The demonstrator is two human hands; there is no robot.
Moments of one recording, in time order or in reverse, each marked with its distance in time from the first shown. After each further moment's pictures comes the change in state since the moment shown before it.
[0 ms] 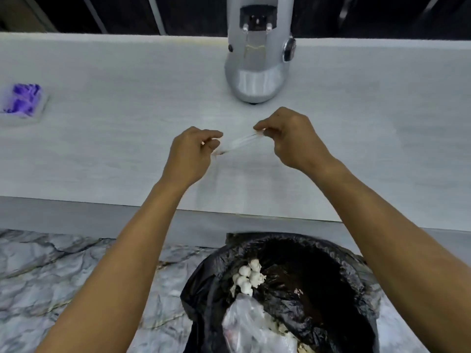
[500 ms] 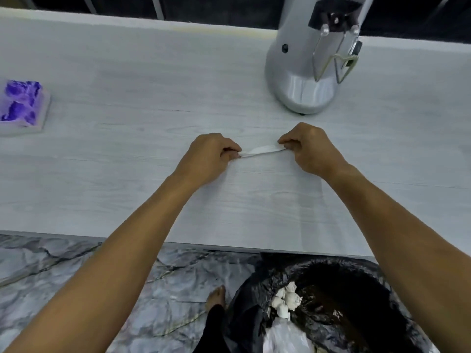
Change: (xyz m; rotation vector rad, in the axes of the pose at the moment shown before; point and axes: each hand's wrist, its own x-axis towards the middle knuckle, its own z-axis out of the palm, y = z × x) left_hand 0.079 -0.119 -0.024 -0.002 -0.282 0.075; right_hand 0.090 -0.001 0.096 -0.098 -0.206 0.222
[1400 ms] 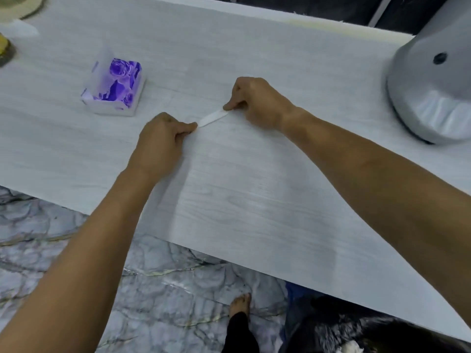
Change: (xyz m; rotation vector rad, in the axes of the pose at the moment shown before) left_hand -0.064 -0.217 -0.129 0.221 0.312 -0.268; right_hand 0.206 -0.226 0.125 -0.023 -0.206 -0.589
